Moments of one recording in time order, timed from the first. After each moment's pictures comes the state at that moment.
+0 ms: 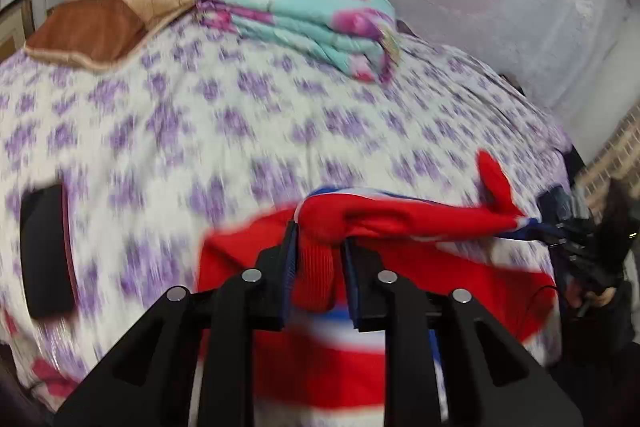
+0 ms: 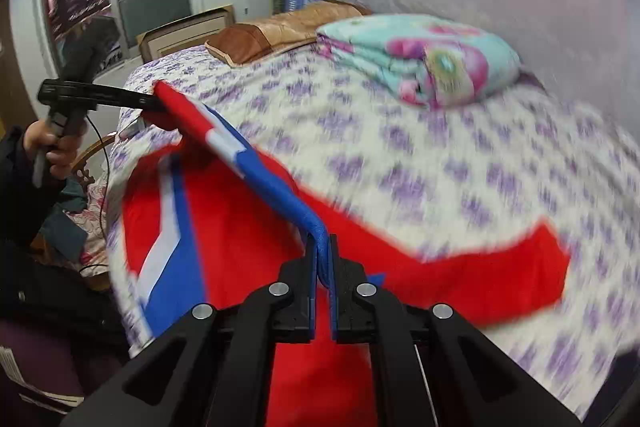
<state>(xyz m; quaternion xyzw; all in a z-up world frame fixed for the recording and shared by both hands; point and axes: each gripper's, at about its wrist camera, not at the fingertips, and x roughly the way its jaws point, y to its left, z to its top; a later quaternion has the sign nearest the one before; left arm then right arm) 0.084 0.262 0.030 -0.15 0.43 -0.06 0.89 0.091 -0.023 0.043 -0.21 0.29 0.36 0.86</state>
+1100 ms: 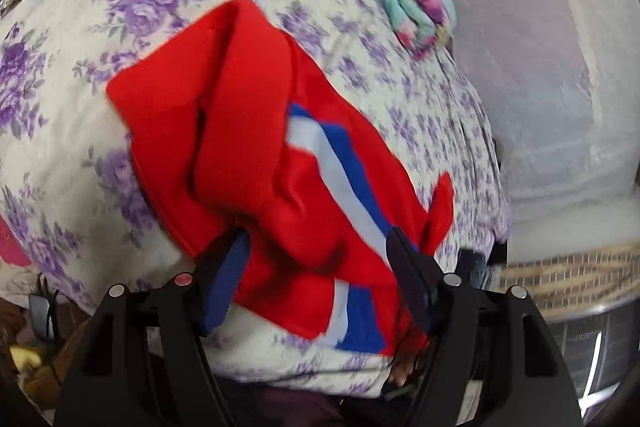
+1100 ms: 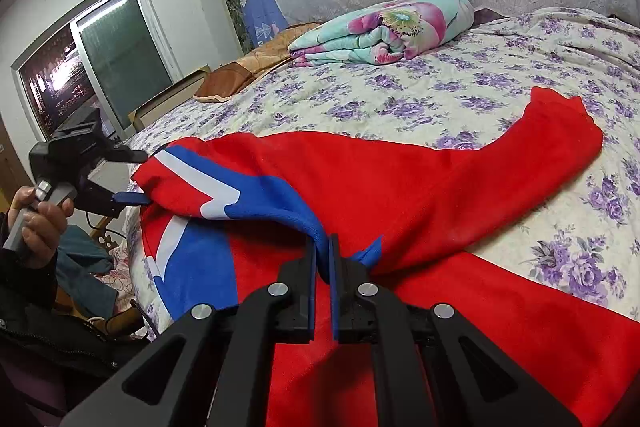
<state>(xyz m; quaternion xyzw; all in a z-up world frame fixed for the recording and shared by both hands) 0.035 0.261 -0.047 -0.47 0.46 -0.03 0.75 0.070 -0.067 -0.045 -0.05 0.27 0.37 0.89</state>
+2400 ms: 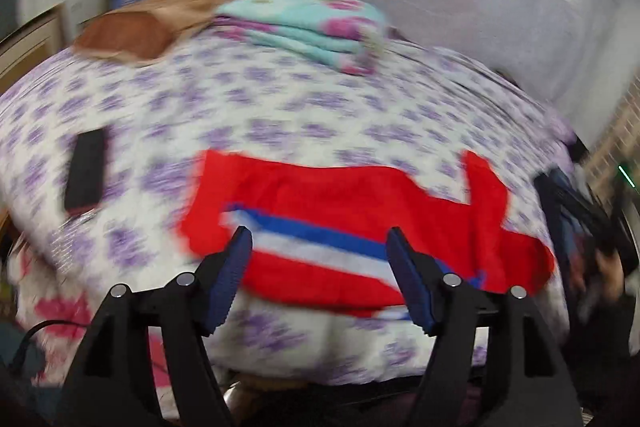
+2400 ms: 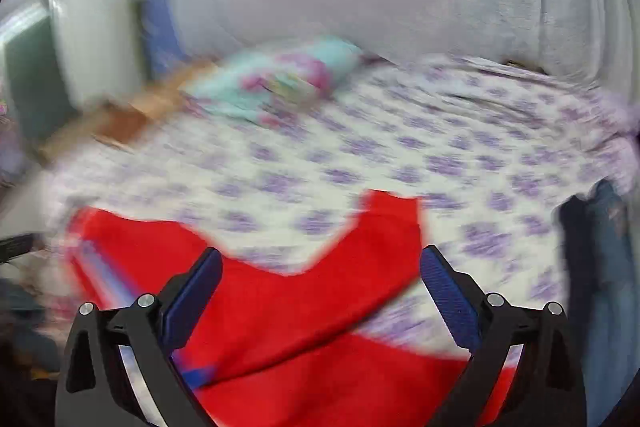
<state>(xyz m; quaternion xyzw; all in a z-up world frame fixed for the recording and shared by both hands) -0.012 0.195 0.049 -0.12 0.40 -0.02 0.91 0.075 -0.102 0.062 -0.09 0.26 0.14 0.95</state>
